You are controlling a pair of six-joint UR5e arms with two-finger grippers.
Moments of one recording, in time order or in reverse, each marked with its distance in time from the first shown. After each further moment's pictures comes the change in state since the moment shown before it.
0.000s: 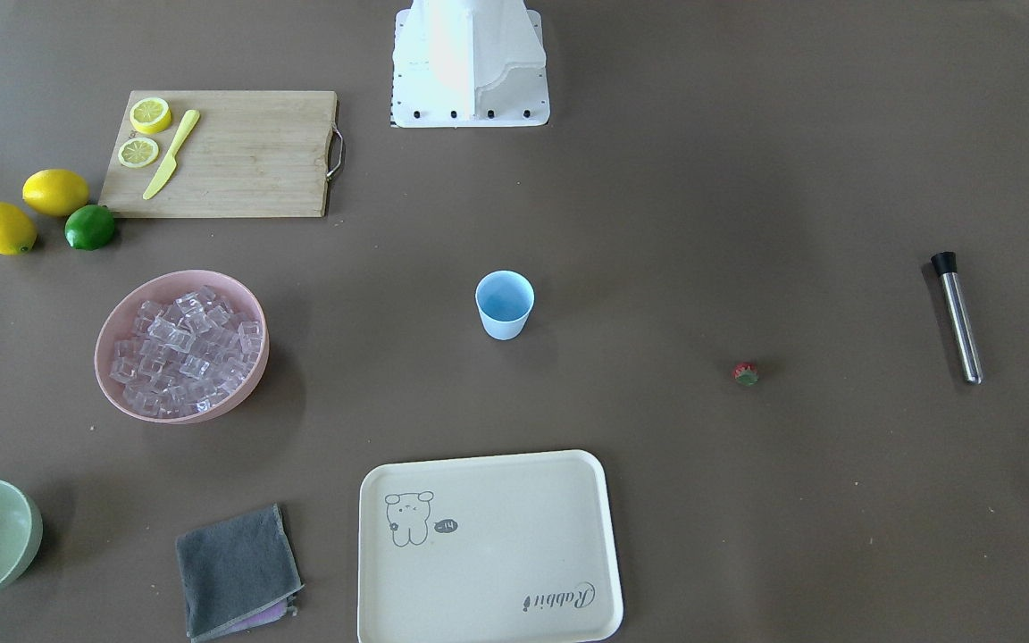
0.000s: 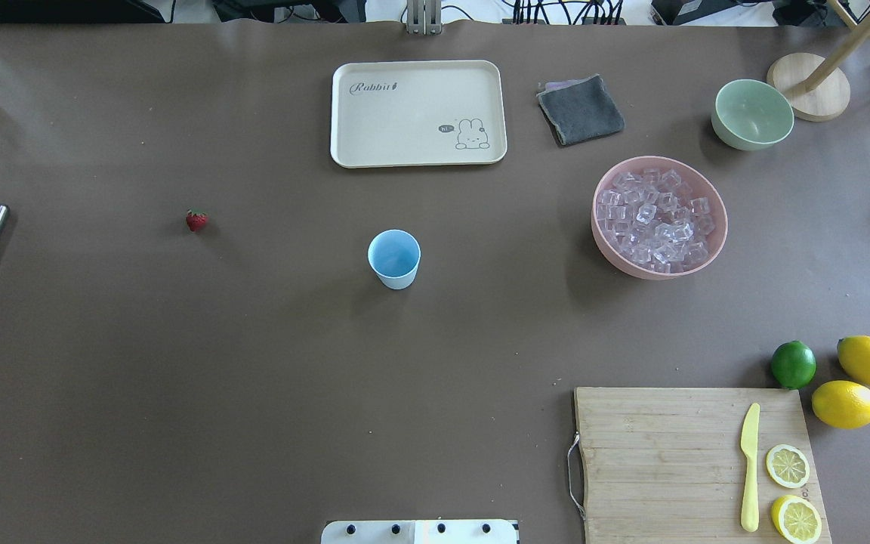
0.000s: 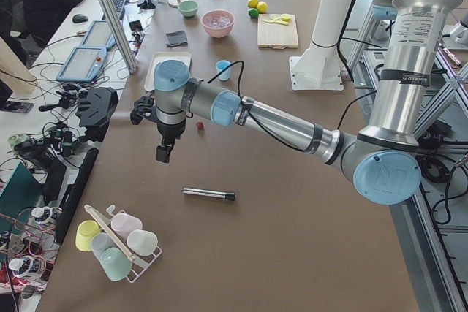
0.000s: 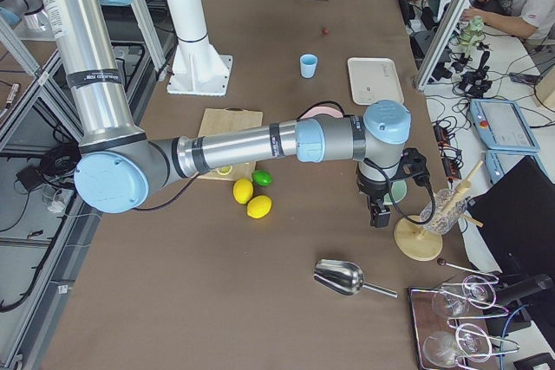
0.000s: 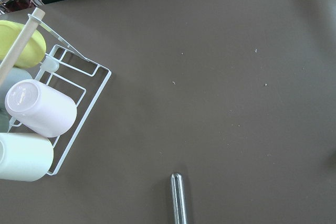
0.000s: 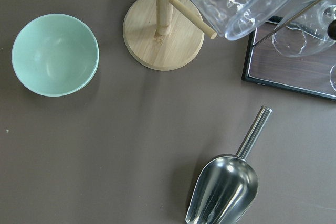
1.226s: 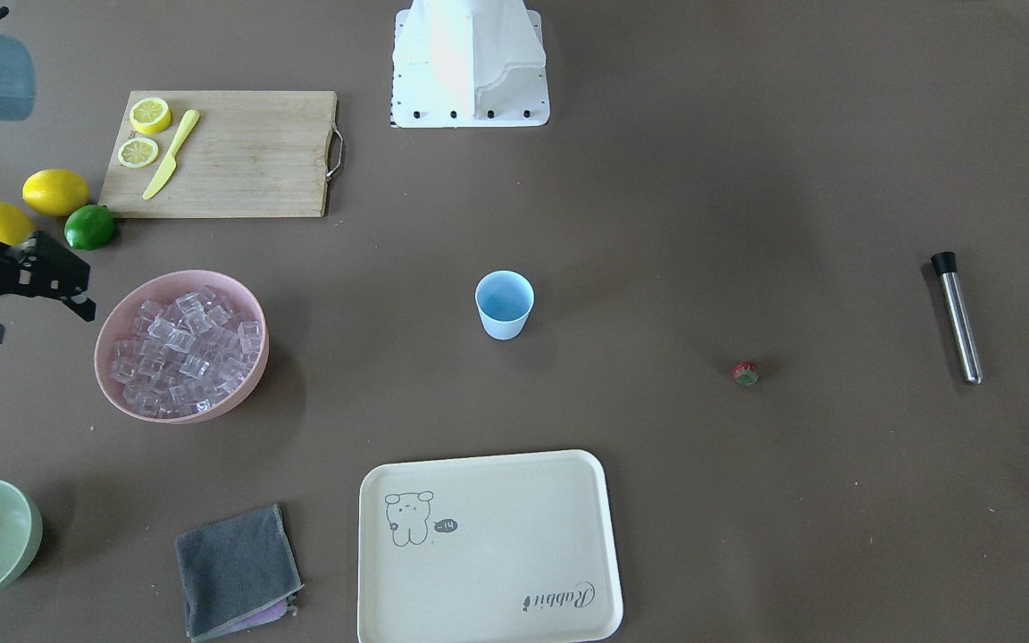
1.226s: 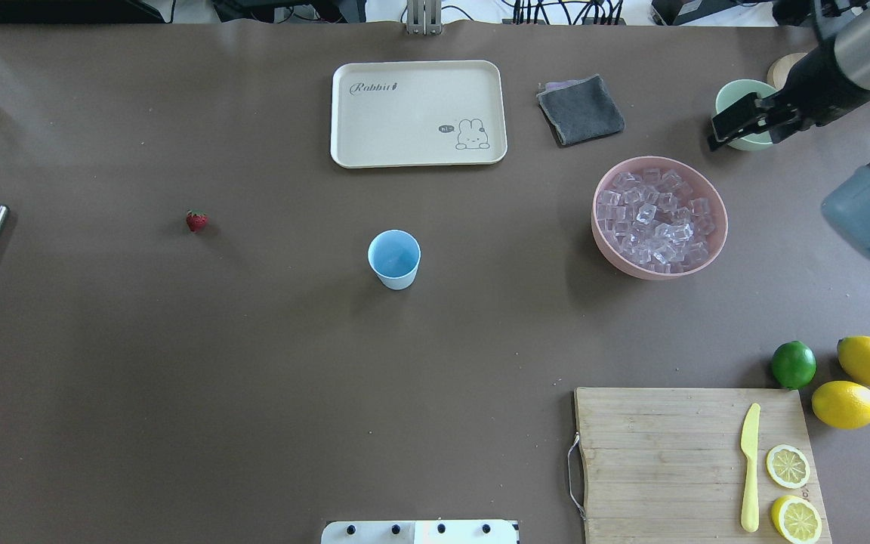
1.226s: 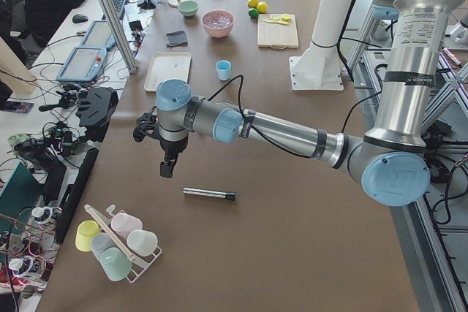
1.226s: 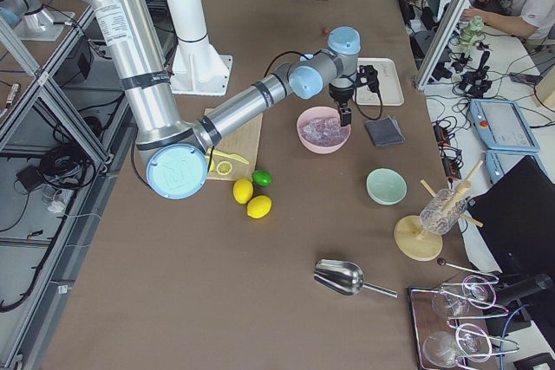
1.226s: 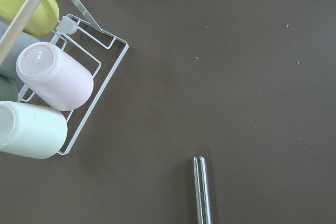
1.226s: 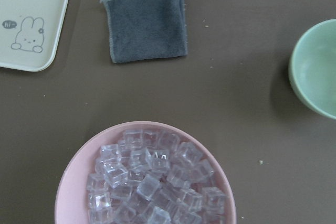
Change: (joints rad) left arm 0.000 0.017 0.051 -0.056 0.009 -0.005; right arm -0.581 0.052 0.285 0.224 -0.111 0.751
